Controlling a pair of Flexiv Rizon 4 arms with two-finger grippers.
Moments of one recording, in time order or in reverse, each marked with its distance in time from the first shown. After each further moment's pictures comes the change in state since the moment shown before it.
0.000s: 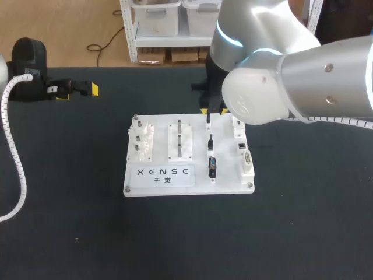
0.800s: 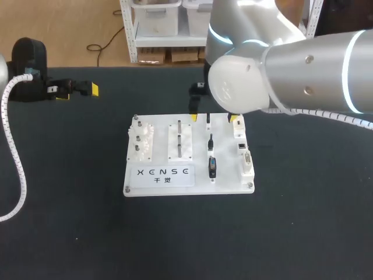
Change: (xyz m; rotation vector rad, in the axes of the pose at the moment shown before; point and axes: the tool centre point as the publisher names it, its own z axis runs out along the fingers) left arm 0.000 0.000 0.000 0.000 0.000 0.000; right arm 0.009 -0.001 0.018 0.039 0.113 0.056
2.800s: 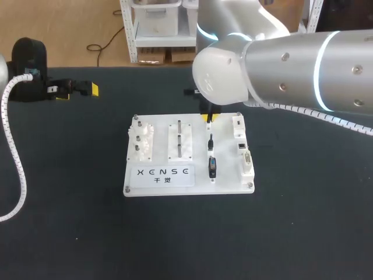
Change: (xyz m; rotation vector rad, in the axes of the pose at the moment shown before) left arm 0.000 0.000 0.000 0.000 0.000 0.000; right arm -0.011 0.006 0.011 0.043 0.040 -0.036
